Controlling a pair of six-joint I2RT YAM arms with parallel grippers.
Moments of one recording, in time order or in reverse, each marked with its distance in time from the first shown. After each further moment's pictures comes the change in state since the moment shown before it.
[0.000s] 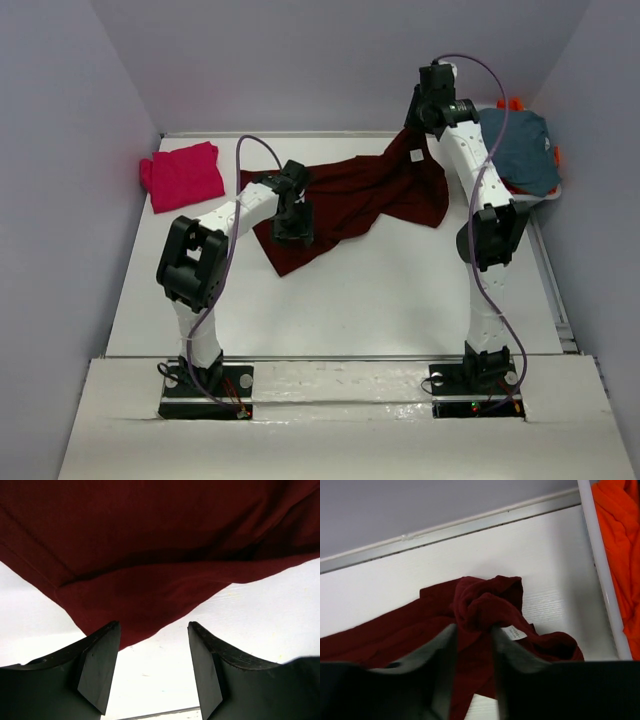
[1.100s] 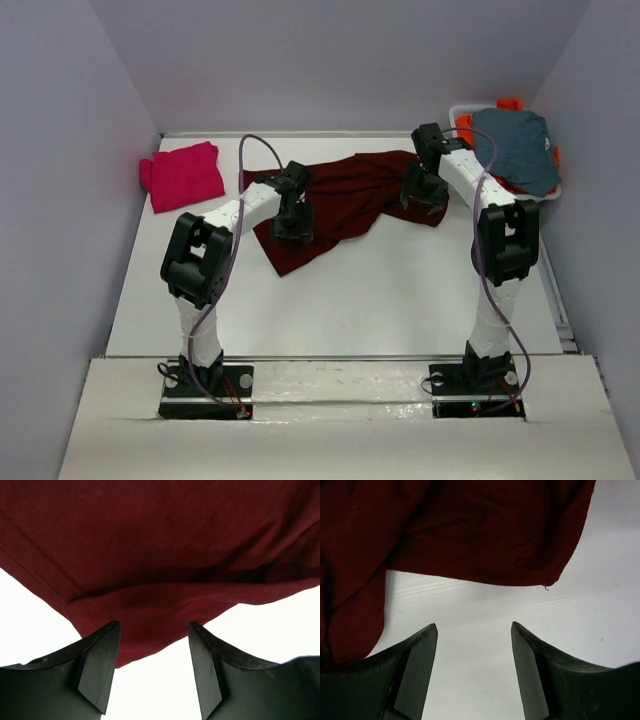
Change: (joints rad) left arm 0.003 0.035 0.004 0.034 -0.044 0.008; right arm -0.004 -0.214 -0.644 -0.208 -0.127 0.116
